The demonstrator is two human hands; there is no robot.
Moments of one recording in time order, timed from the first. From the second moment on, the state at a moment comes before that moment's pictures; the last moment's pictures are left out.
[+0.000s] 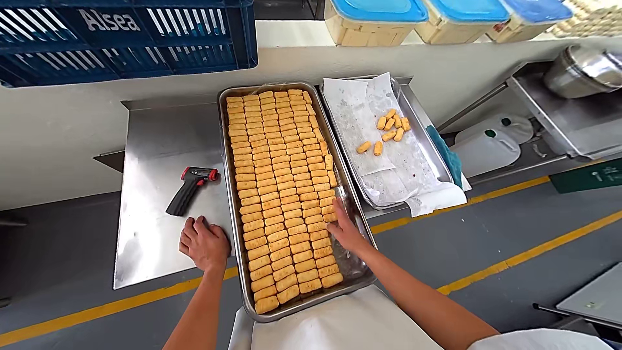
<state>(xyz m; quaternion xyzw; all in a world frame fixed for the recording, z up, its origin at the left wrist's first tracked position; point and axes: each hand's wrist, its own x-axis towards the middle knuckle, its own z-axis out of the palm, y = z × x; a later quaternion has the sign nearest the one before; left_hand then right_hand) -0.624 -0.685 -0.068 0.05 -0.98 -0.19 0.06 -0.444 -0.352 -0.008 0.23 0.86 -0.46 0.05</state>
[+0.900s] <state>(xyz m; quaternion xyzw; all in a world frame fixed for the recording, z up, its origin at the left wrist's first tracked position) -0.625 -0.685 -0.071 0.04 -0.98 -0.19 0.07 -0.547 -0.120 0.016 0.43 0.84 -0.31 -0.09</state>
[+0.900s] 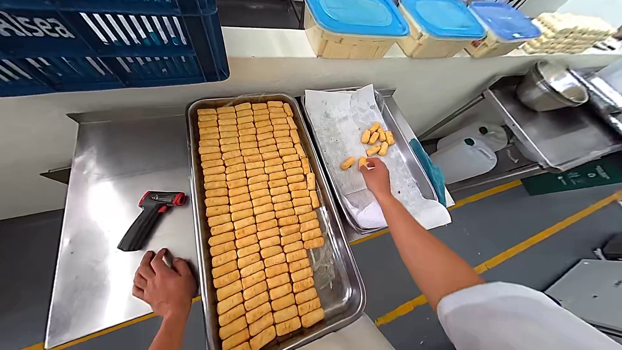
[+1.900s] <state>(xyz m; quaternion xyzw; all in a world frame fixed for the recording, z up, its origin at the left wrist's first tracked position) -0.625 -0.685 -0.067 0.06 -0.98 -0.19 0.05 -0.512 -0.224 0.081 0.21 0.94 -0.23 0.16</state>
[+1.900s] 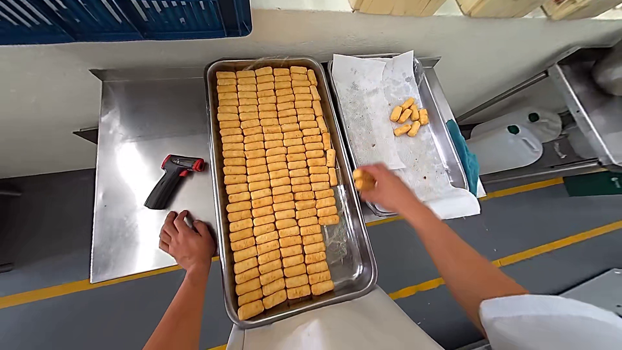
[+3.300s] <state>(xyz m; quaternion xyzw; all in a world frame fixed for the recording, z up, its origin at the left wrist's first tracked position) -0.626 -0.691 -0.077 0.04 -0.98 -0.16 0.07 -0.667 0.020 0.002 0.49 0.87 -0.07 0.08</state>
